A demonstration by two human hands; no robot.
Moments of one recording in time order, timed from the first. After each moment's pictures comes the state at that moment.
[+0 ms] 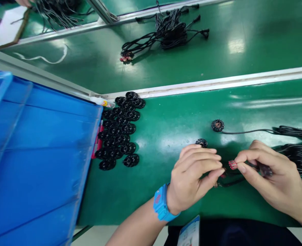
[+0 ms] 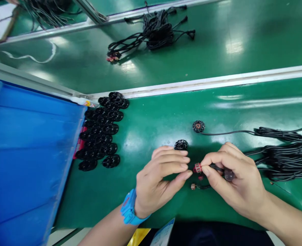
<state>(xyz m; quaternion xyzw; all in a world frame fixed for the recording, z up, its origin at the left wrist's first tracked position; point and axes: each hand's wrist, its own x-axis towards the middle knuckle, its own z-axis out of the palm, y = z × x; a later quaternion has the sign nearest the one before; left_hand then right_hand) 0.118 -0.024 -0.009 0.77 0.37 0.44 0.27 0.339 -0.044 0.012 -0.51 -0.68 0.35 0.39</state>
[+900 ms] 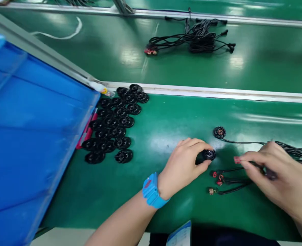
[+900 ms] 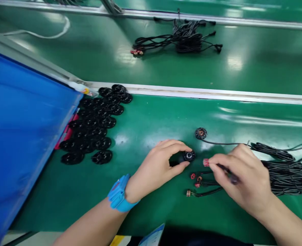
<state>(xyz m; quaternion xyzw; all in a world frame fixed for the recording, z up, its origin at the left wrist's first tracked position) 0.107 0.004 -0.017 0.76 0.49 0.18 0.39 0.366 -0.023 0.013 -0.47 -0.80 0.19 0.32</state>
